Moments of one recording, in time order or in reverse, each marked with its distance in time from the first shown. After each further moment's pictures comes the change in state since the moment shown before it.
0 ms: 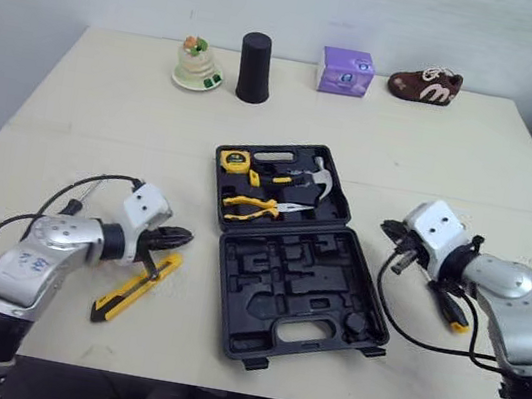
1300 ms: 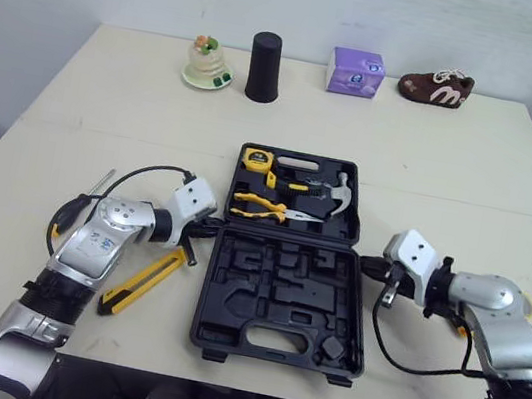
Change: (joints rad) left arm -0.228 -0.128 -0.161 0.275 0.226 -0.202 -0.104; right arm 0.194 -0.006 -0.069 -0.057 0.102 -0.055 0.335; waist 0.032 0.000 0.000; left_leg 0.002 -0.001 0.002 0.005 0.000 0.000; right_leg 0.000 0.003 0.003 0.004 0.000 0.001
